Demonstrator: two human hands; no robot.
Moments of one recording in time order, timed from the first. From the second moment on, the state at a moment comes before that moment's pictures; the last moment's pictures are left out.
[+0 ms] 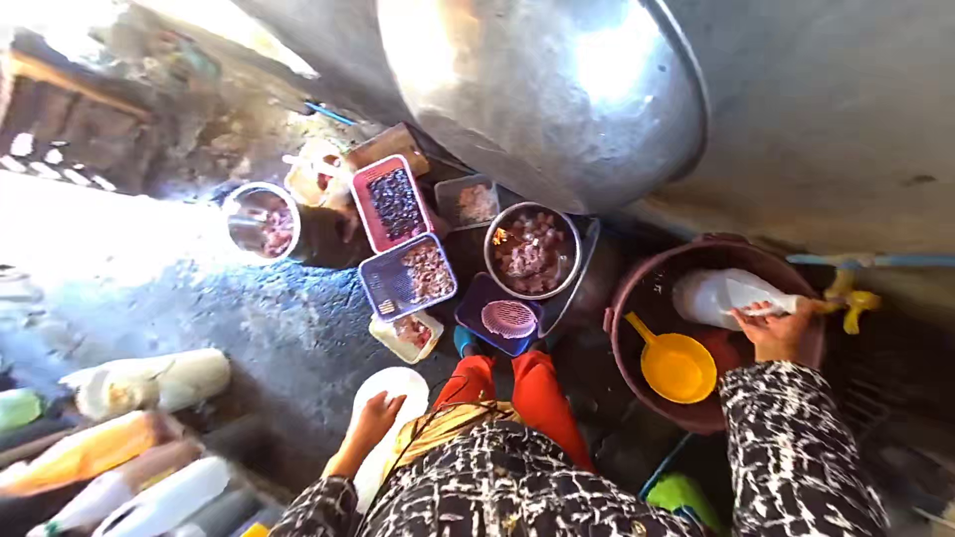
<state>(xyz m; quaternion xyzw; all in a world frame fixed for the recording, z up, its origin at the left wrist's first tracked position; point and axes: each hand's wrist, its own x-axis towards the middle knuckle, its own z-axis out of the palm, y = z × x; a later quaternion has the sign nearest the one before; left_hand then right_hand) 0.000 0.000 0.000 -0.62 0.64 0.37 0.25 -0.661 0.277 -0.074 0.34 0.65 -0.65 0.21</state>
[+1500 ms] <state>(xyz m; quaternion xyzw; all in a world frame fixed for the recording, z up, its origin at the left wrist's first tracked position) 0.010 0.007 -0.011 -0.63 0.62 0.37 0.28 -0.663 0.286 -0.078 0.38 0.62 -0.66 0.17</state>
